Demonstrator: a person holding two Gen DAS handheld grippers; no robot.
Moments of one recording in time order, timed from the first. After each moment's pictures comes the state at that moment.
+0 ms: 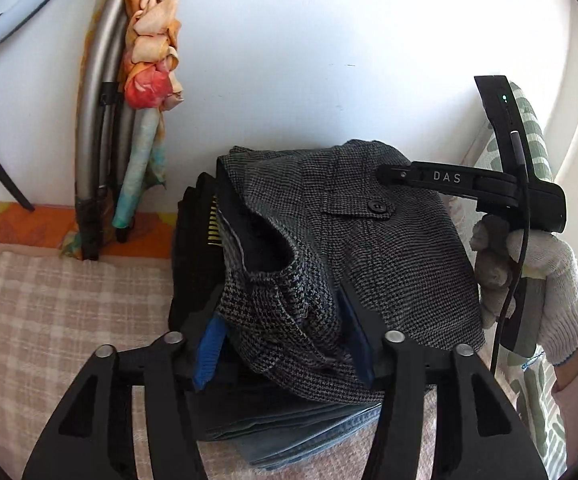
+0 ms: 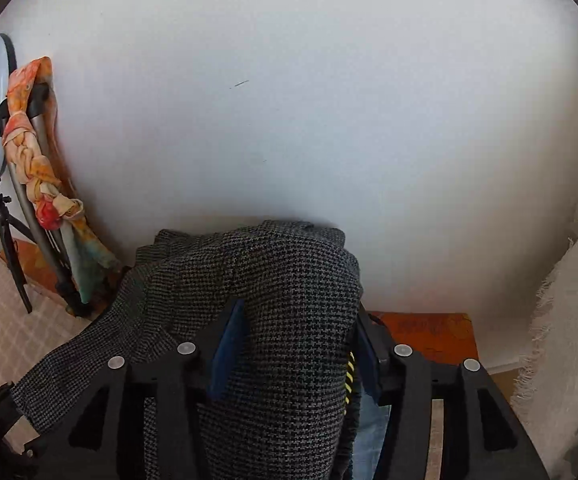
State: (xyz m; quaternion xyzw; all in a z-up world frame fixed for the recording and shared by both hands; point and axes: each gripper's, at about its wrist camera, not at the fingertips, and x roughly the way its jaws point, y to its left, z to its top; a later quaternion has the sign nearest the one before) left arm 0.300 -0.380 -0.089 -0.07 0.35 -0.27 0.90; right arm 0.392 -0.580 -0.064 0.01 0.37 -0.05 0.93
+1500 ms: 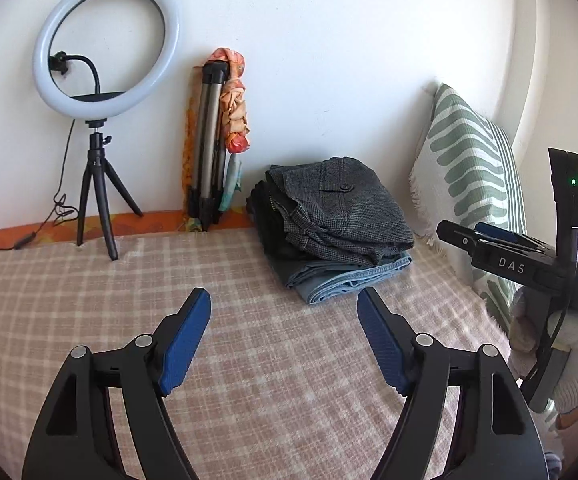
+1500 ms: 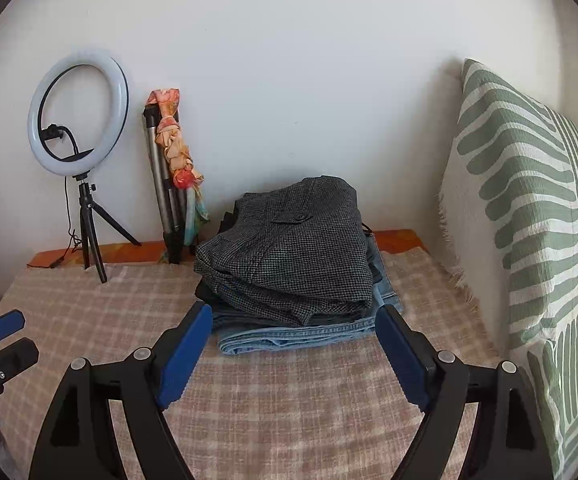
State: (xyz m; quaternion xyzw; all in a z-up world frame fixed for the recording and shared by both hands) left arm 0.146 -0.230 0.003 0.00 0.32 -0.28 0.91; right arm 0.111 -0.427 -0.002 0.06 0.31 -0.11 0.94
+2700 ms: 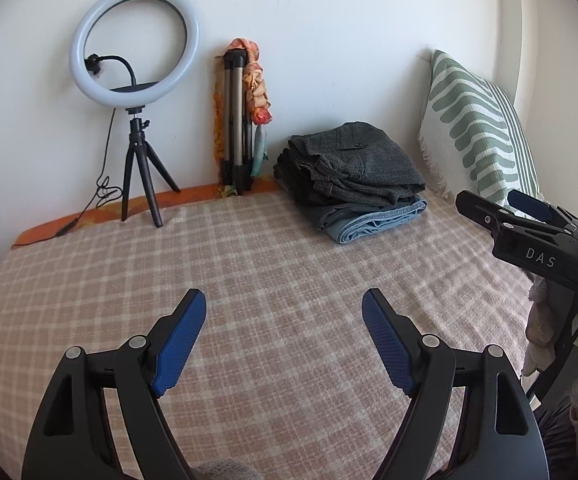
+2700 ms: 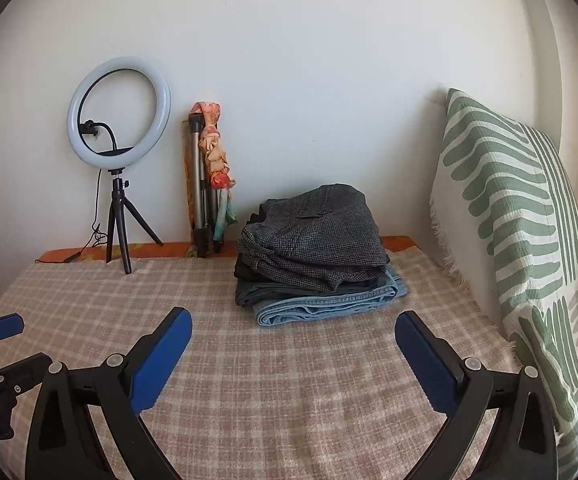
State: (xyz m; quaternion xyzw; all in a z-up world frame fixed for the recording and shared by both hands) left arm 0.091 -0.189 -0.013 0.07 0.32 -0.25 0.91; right arm 0.042 -0.347 -0.018 0.05 0.25 -0.14 0.96
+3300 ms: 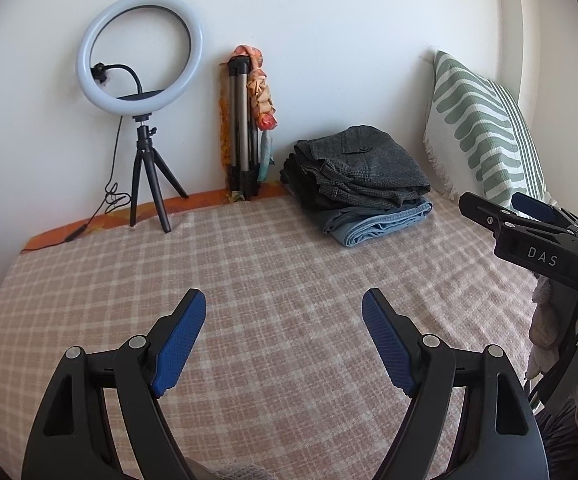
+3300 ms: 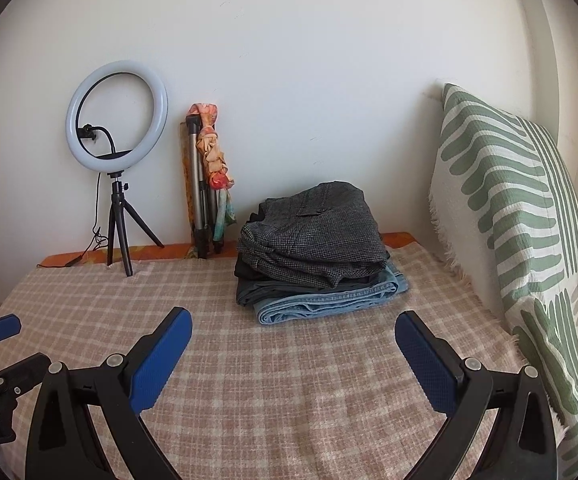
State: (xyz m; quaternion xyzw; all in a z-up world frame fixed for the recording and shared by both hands) left arm 0.086 -0.192 -0.011 0.08 0.31 -0.23 0.92; right arm 0.037 -0.350 -0.020 0.06 0.25 -0.14 0.96
